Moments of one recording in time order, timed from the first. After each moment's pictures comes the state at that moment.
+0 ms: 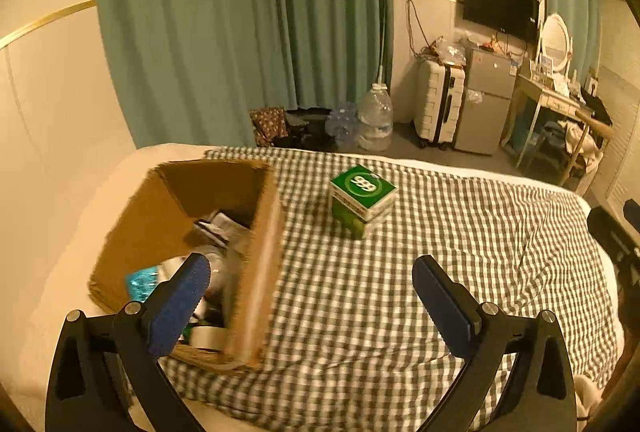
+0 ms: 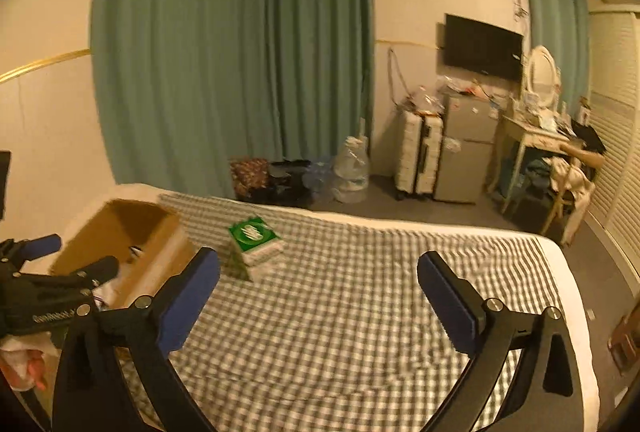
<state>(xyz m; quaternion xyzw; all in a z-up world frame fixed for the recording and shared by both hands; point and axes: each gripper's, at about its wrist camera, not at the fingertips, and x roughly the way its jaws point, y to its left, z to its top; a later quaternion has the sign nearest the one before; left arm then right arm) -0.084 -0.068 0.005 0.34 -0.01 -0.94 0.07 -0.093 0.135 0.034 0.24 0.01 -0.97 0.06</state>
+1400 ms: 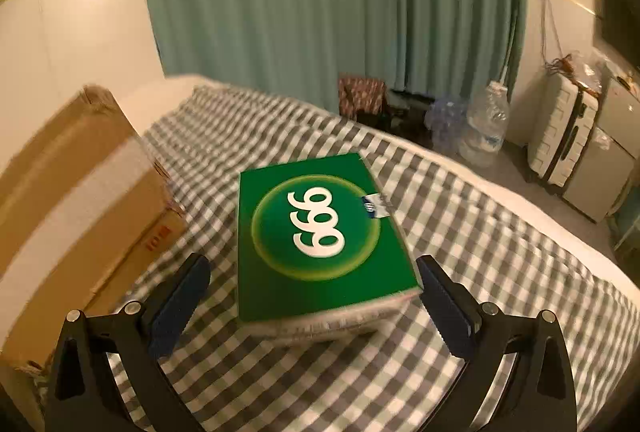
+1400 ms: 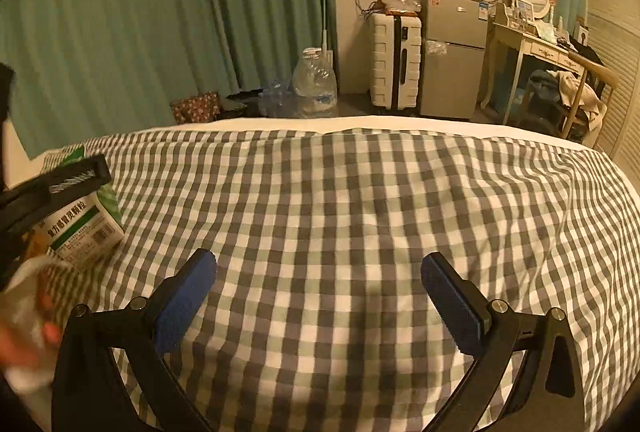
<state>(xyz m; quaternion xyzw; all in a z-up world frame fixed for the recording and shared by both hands) -0.340 0.001 -0.172 0.37 0.10 -0.87 0.31 -0.318 0.202 -0.179 0.36 -0.04 -0.93 0.02</state>
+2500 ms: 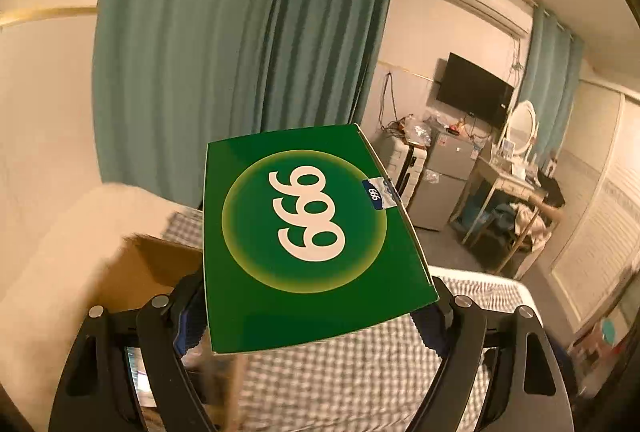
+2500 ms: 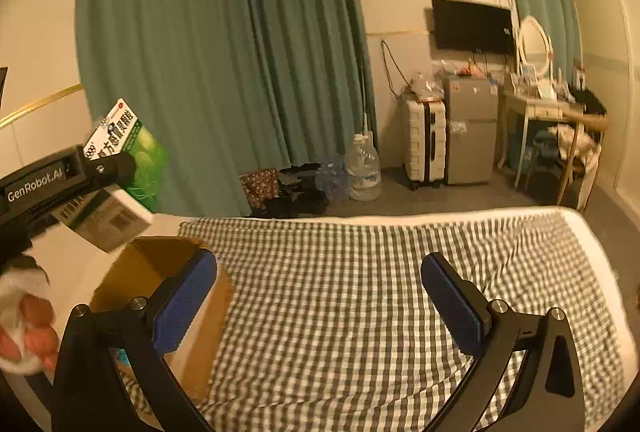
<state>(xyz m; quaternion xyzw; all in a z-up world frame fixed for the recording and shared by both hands) -0.074 -0.146 0.112 0.25 0.10 -0.96 0.00 -0.093 0.072 0.069 0.23 -0.05 -0.97 0.07</state>
